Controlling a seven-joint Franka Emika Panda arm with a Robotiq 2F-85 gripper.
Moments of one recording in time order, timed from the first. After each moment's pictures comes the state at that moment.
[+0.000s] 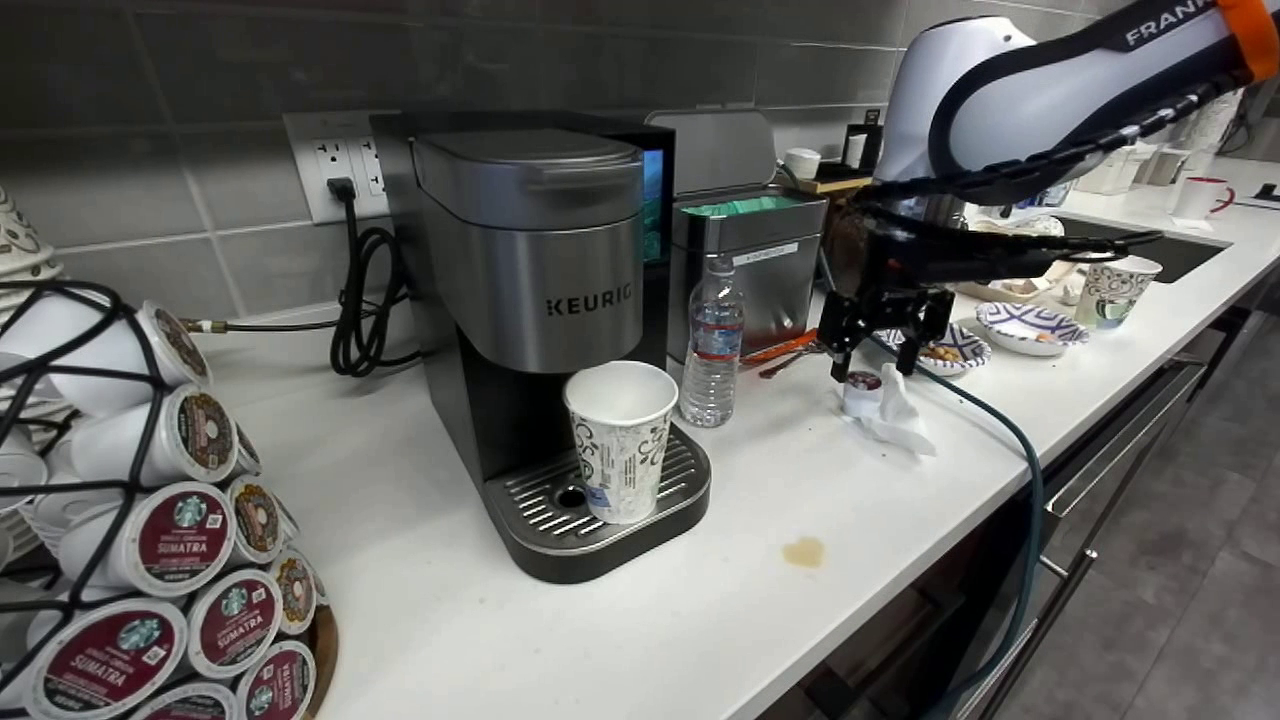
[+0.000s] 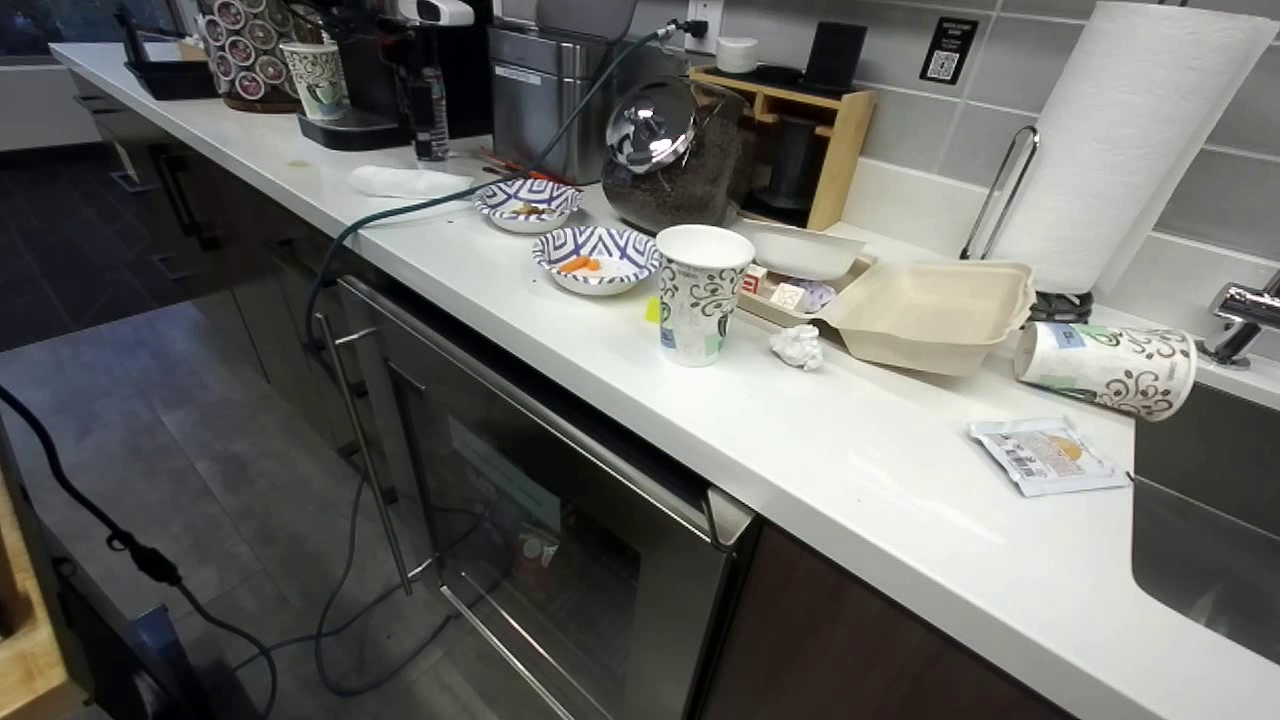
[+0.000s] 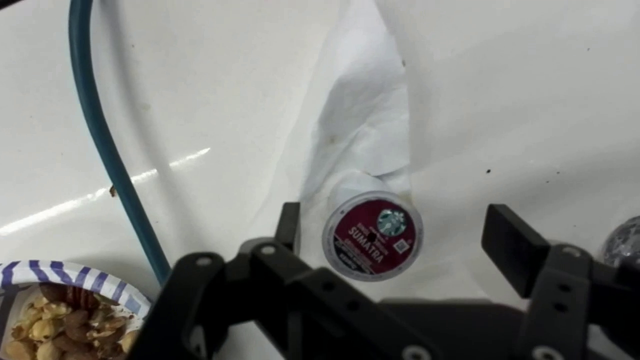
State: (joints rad) arm 0.16 0.41 0.00 -1.82 0.02 2.23 0.49
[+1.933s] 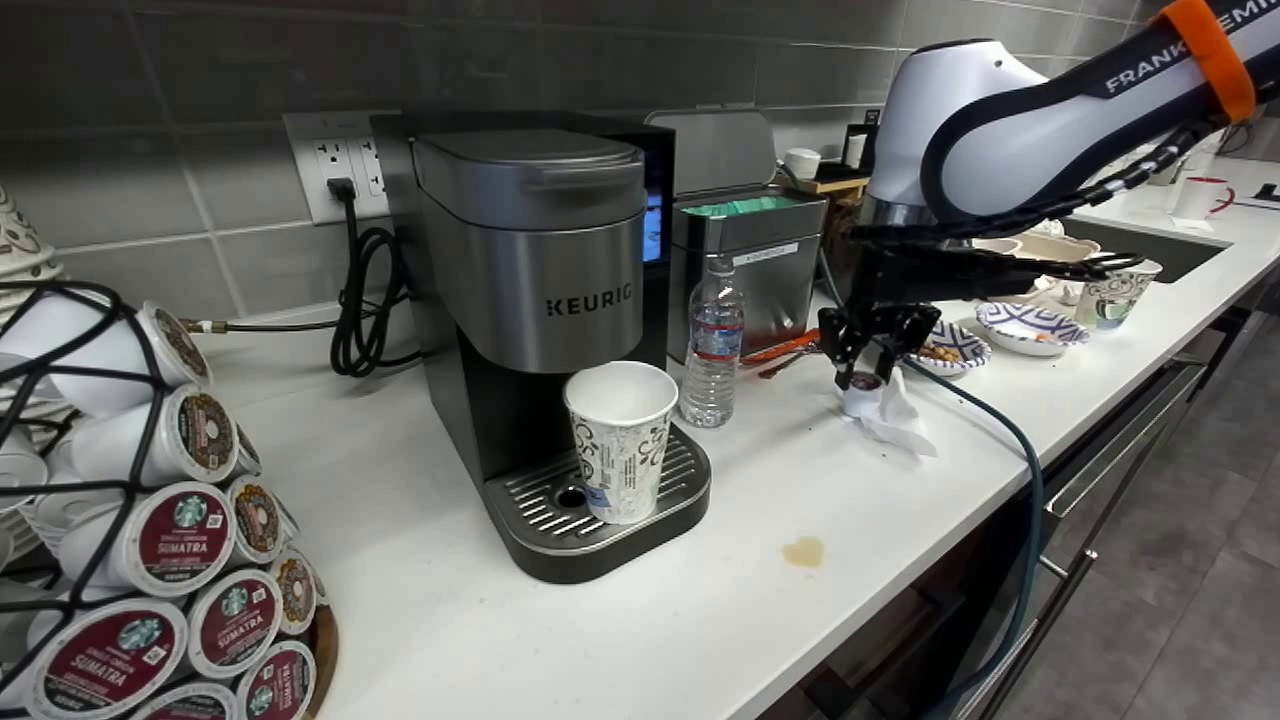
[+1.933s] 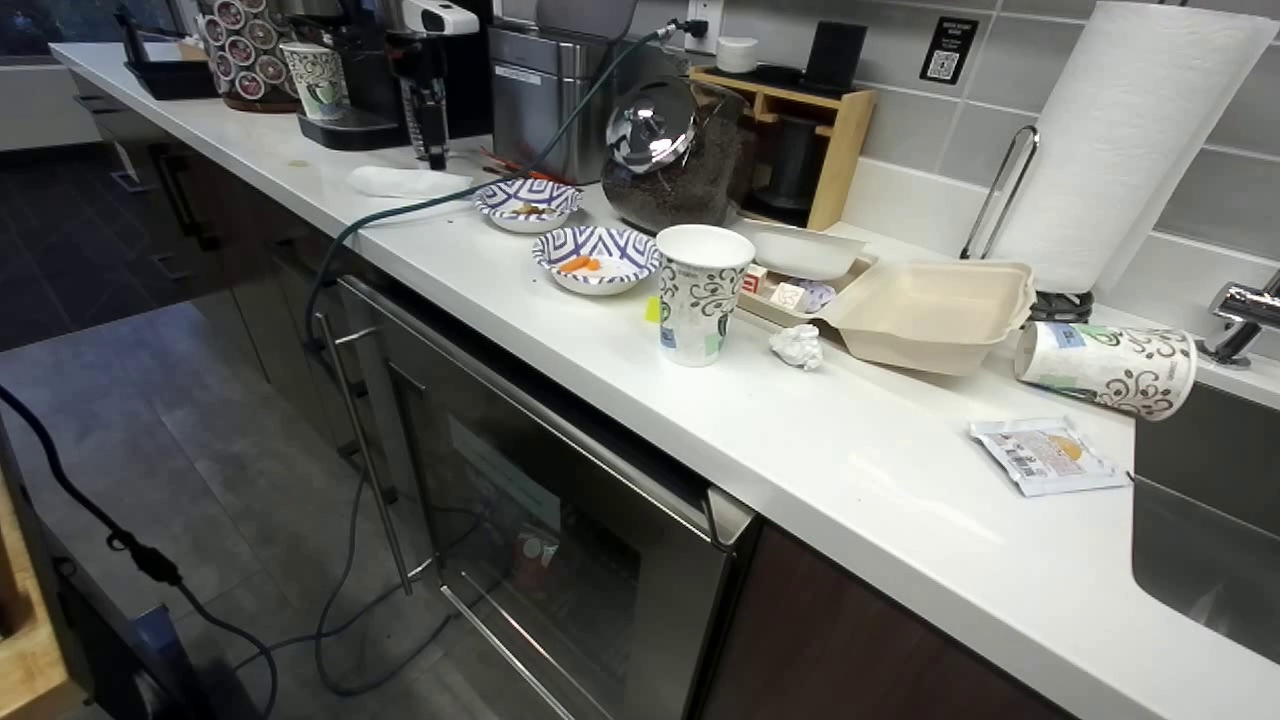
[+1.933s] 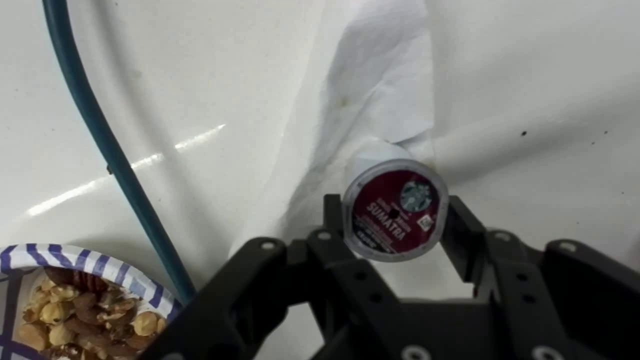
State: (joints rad) arm 0.19 0.44 -0.04 -1.82 -0.04 2.30 0.57
